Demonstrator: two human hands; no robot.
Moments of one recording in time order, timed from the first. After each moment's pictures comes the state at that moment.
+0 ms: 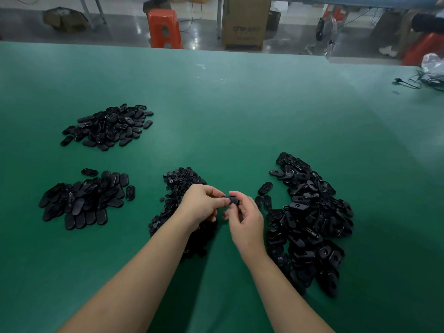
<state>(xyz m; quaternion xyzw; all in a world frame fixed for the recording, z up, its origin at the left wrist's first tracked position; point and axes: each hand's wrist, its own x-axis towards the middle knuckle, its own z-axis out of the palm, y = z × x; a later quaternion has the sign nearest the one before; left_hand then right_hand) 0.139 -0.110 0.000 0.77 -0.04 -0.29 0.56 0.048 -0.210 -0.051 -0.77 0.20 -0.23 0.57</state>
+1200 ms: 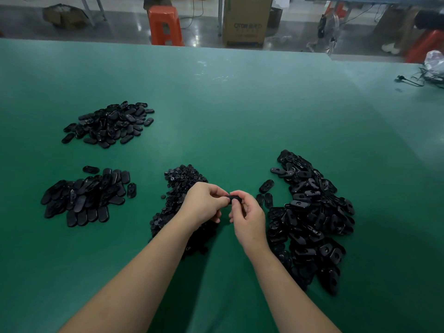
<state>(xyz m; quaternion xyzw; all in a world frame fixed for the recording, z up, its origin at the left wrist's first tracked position) 0.133 -0.110 0.005 0.82 -0.09 -0.26 0.51 0.050 -0.216 -0.052 -0.74 0.22 -0.19 0.61</state>
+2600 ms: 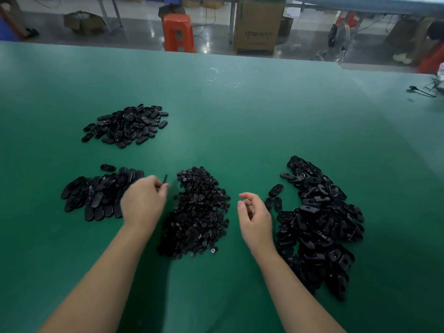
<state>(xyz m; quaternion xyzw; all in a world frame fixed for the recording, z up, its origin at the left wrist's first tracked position) 0.171 0.010 -0.005 0.97 -0.01 0.11 0.20 0.049 -0.212 -0.049 -0.79 0.21 -0.16 0.56</state>
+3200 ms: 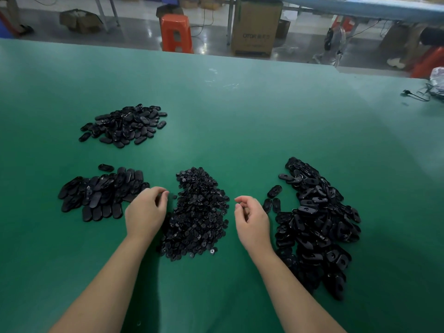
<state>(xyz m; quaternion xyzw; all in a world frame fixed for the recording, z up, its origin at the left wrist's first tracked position) 0.164 0.022 -0.046 0.96 -0.06 0.10 0.27 0.051 -0.207 -0.047 -0.84 0.21 -0.15 0.48</state>
